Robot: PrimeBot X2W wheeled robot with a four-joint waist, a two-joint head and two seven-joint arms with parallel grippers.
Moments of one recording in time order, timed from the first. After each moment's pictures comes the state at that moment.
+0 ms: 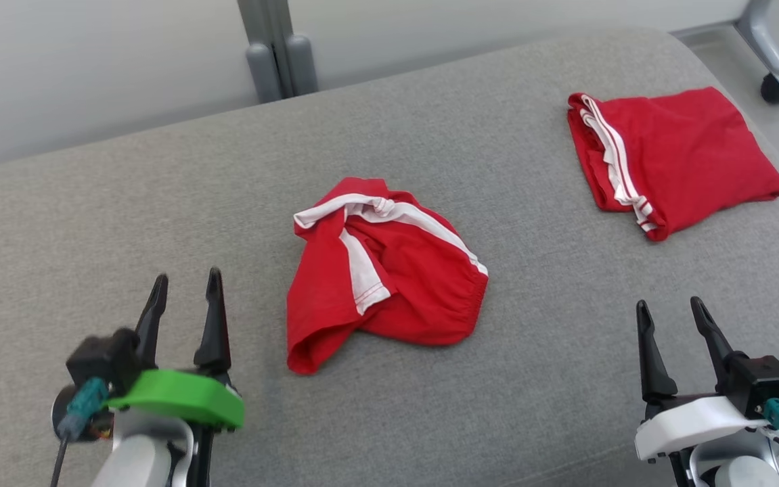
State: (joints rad) left arm -0.22 0.26 -0.37 0.26 -0.63 0.12 -0.26; right arm 0.00 -0.05 -0.09 0.18 0.06 0.13 -0.26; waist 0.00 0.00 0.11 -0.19
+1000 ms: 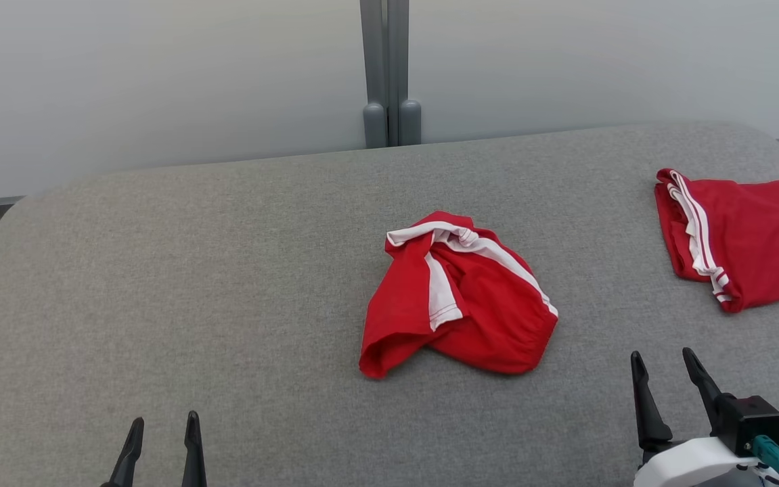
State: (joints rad) left arm 0.24 0.05 0.02 0.09 -0.22 -0.12 -0.26; right arm 0.08 -0.05 -0.08 0.23 0.06 0.13 -0.26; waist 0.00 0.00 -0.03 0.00
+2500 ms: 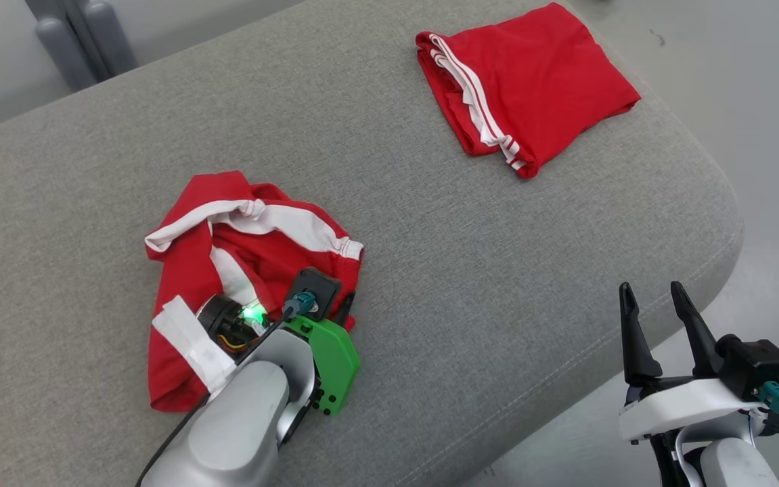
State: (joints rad) left arm -0.56 0.08 -0.67 0.74 -0.28 -0.09 0.04; right arm -0.05 -0.05 -0.03 0.20 0.20 0.13 -0.26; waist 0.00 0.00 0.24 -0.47
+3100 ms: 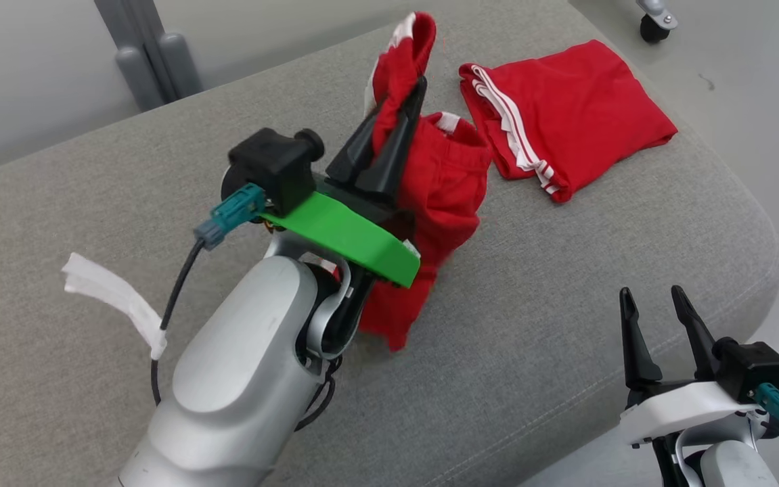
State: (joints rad) left arm -0.68 0.05 -0.62 0.22 -0.64 -0.02 -0.16; right arm -0.05 -0.05 -0.04 0.21 0.16 0.13 -0.26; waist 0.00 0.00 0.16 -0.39
